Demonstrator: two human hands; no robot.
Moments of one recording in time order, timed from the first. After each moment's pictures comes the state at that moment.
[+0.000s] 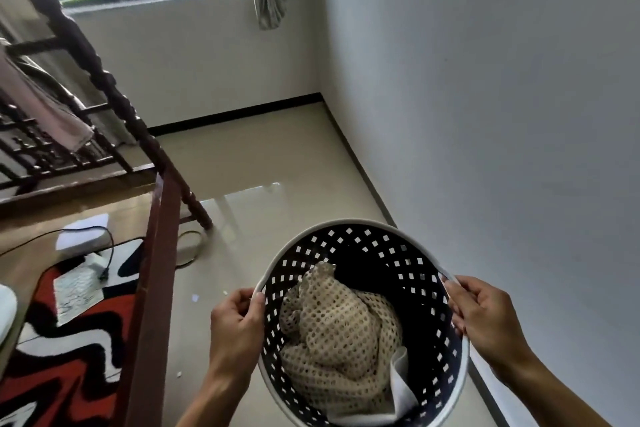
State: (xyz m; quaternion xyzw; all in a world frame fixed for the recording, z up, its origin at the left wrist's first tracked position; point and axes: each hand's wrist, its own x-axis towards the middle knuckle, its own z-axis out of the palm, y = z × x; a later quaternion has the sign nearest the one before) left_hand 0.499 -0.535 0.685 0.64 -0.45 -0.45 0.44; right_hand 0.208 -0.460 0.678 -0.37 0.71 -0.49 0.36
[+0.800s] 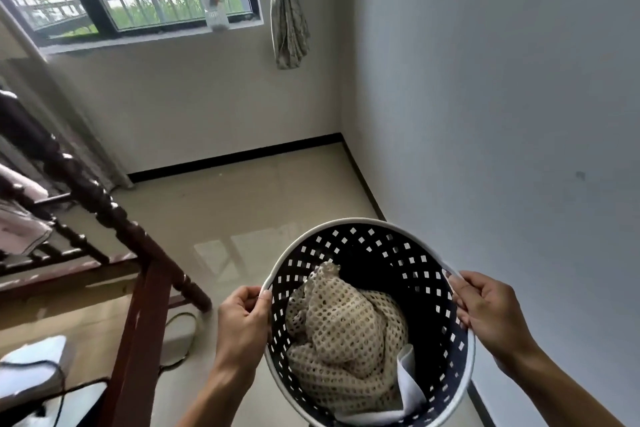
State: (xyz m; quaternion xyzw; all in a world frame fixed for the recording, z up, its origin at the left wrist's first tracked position) left_hand 0.467 -1.000 0.698 0.63 -0.43 -0.47 0.44; right_hand 0.169 -0.936 0.686 -0.38 0.68 -0.51 0.37
